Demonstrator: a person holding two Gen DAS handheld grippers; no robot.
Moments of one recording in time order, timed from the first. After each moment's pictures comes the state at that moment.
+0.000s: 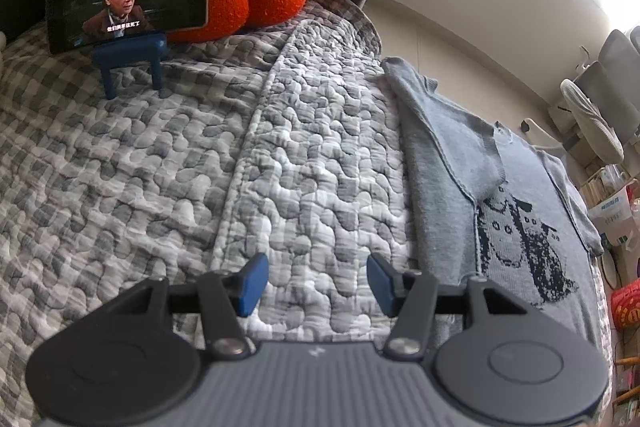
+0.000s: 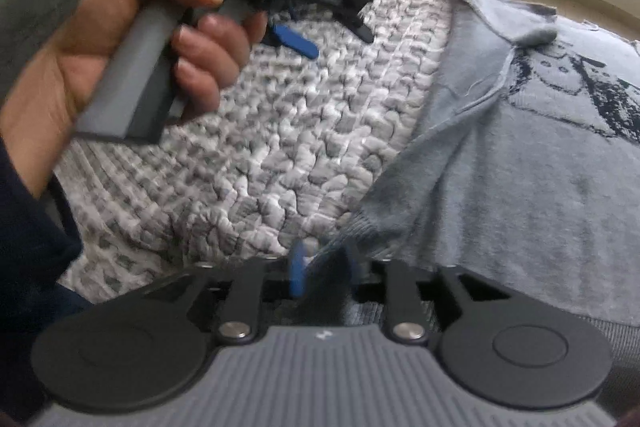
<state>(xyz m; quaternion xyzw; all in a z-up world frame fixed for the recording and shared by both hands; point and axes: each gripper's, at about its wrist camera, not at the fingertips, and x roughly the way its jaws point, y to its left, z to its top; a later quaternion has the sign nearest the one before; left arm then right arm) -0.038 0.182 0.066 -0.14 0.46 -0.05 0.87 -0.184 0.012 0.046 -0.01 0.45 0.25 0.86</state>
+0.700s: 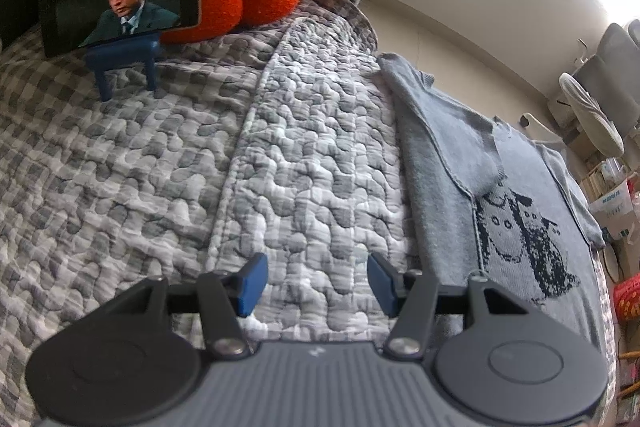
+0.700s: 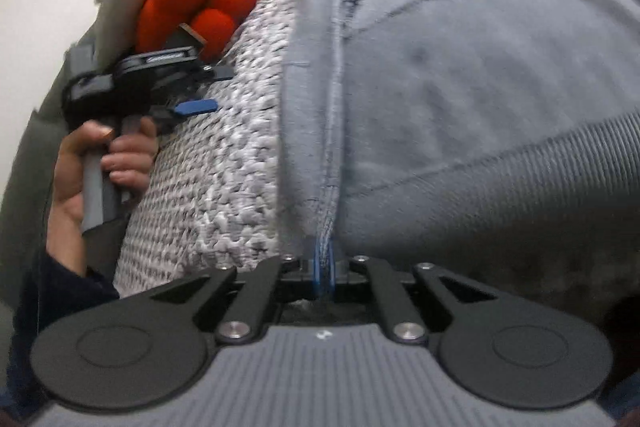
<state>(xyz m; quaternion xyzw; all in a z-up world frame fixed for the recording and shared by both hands) -0.039 0.174 0.064 -0.13 0.46 -0.06 0.88 -0.214 -0.131 0.023 0.29 0.47 0.19 0.81</state>
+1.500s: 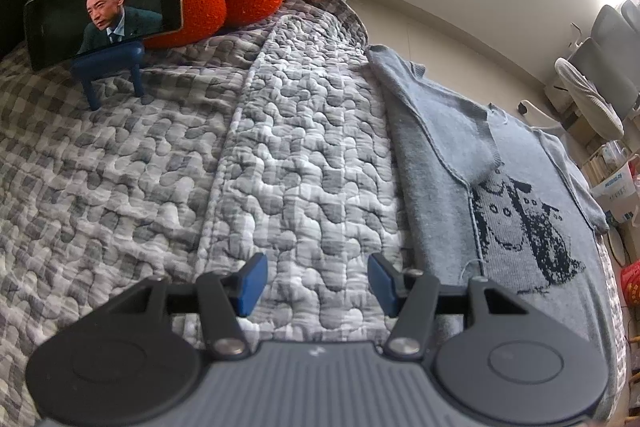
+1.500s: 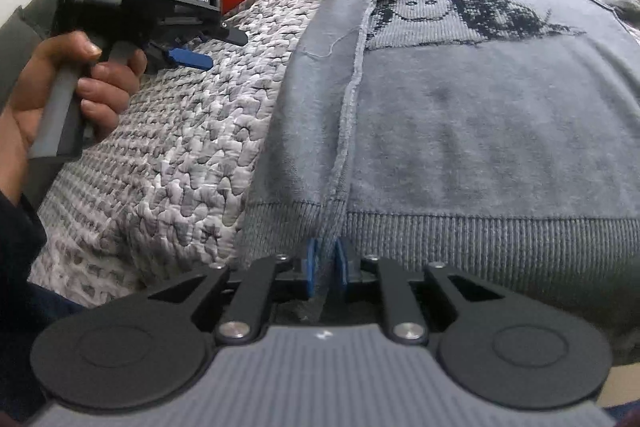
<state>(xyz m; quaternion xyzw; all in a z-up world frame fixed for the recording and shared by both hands) -0.040 0.163 0.062 -0.11 0.46 -0.06 0.88 -0.207 -0.088 0.031 0.11 0.46 0.18 0.86</state>
